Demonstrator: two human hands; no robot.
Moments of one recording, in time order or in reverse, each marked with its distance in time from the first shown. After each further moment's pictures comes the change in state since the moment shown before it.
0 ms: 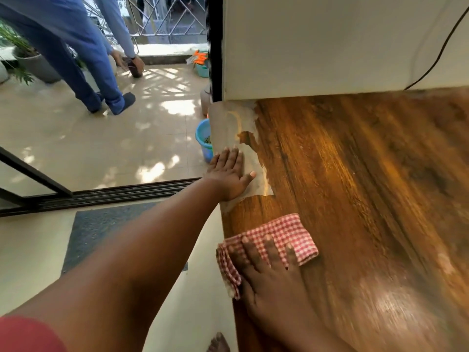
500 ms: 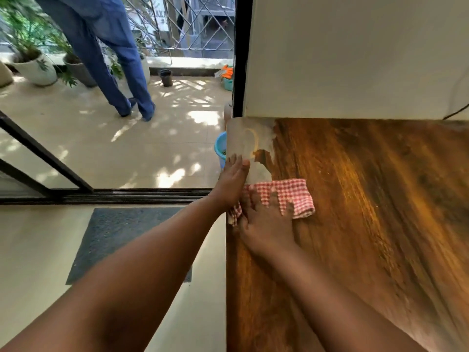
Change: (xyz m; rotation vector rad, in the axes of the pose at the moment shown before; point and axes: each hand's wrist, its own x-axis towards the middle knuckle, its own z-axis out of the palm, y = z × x) left_hand 0.005 -0.001 -0.011 -1.072 0.305 -0.079; right_hand 0.146 0.023 -0.045 -0.036 0.130 0.009
